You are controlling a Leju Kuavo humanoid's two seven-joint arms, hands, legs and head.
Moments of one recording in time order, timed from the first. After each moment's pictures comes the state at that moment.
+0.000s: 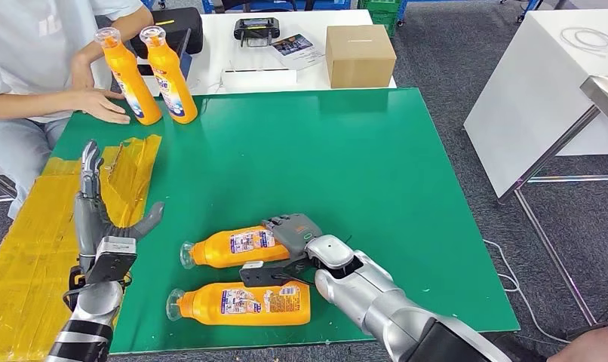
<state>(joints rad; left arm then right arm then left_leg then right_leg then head) -0.18 0.03 -0.06 -1.42 -0.44 0.49 -0.70 -0.68 0.22 0.87 -0.47 0.95 -0.10 -0.02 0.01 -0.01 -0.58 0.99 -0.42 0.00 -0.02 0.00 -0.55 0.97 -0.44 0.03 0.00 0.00</state>
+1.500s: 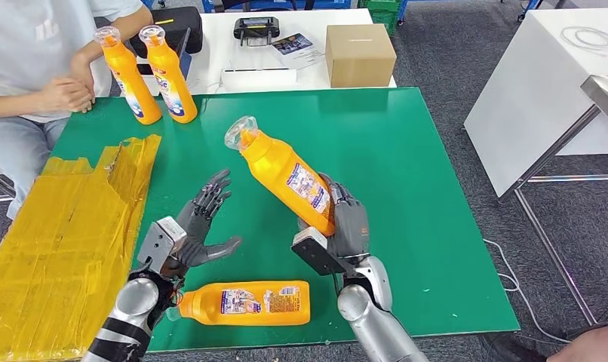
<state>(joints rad) -0.21 -0.05 -0.24 -1.36 -0.15 -0.19 -0.42 -0.27 0.20 0.34 -1.07 0.69 -0.52 -0.34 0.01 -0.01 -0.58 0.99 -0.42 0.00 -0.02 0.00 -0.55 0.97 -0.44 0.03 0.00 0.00</state>
